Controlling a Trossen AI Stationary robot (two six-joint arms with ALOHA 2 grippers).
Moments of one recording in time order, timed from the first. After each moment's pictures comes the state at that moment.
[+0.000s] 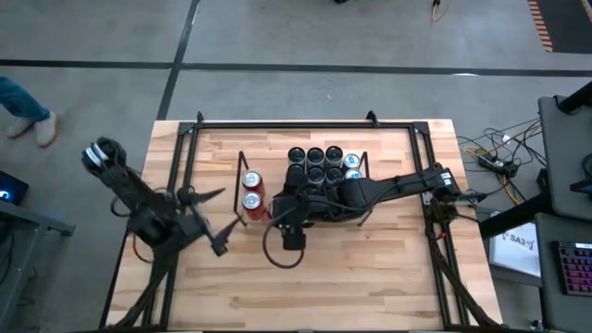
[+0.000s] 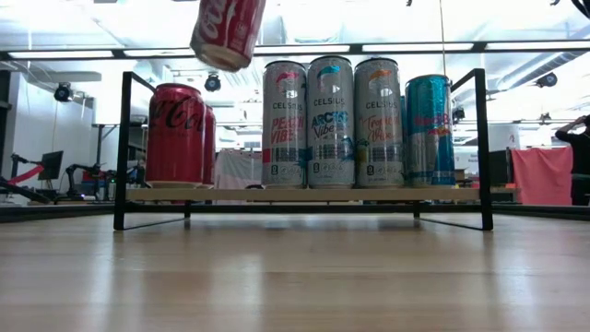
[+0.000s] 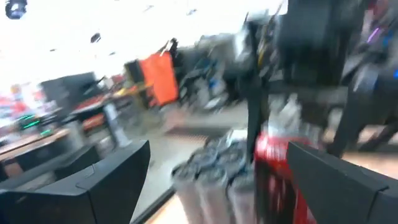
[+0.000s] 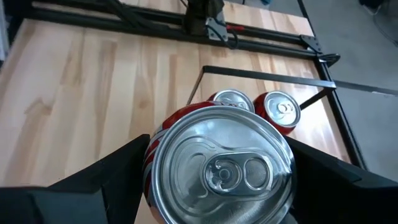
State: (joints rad) left arm -0.87 1.23 0.61 1.42 -1.46 1.00; right arm 0.23 1.98 2.10 -0.84 0.33 0.02
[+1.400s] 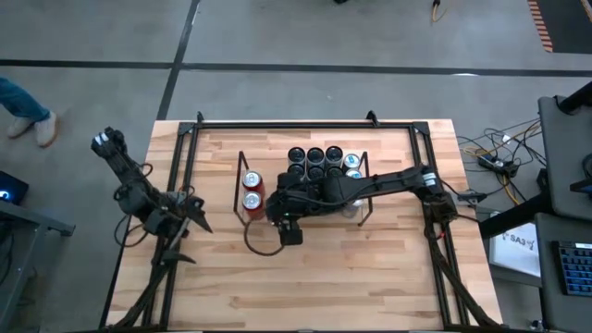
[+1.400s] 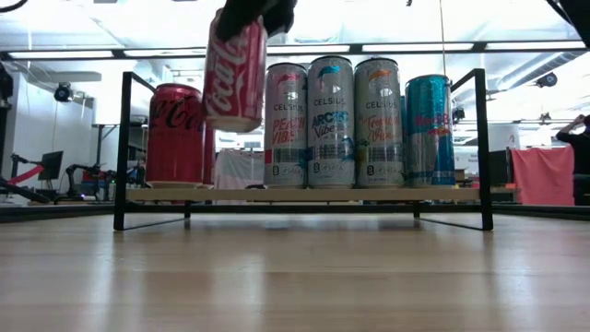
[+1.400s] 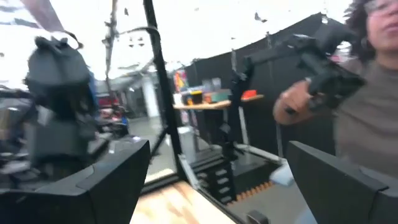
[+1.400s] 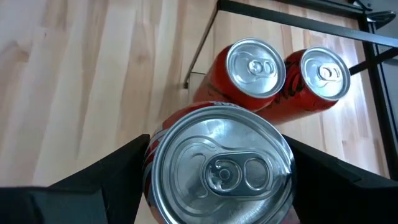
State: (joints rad) left arm -0.87 0.45 0.29 0.43 -0.34 0.24; right arm 0.16 2.08 2.12 -0.92 0.20 -0.04
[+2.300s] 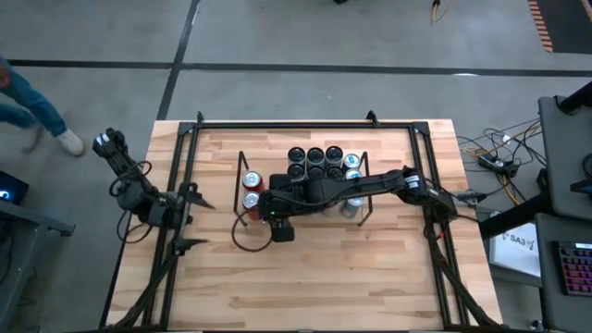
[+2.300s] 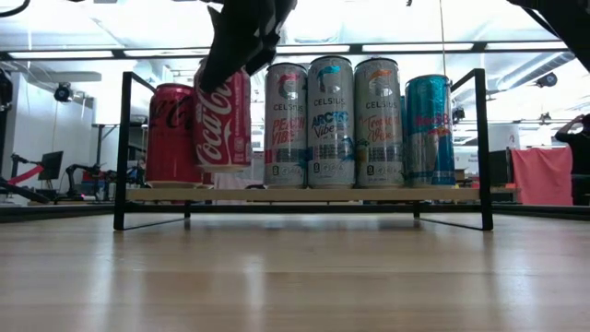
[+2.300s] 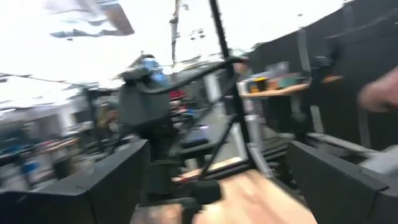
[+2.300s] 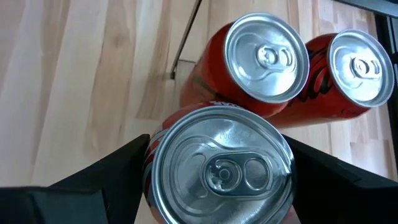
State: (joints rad) left arm -0.87 0.40 0.28 0.44 -0.61 0.41; right arm 0.11 2.22 2.18 -0.91 0.21 -0.09
